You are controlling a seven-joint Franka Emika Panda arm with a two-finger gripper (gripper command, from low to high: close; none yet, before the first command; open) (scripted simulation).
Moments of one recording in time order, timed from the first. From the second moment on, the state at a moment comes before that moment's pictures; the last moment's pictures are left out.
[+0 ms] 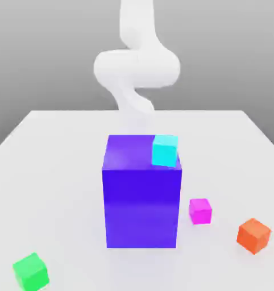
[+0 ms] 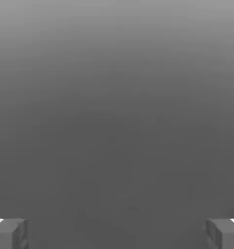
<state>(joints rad) -0.01 -0.74 0.02 -2.31 0.01 2.32 0.84</state>
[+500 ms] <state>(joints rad) -0.03 -0.33 0.33 -2.53 0.16 2.62 1.50</state>
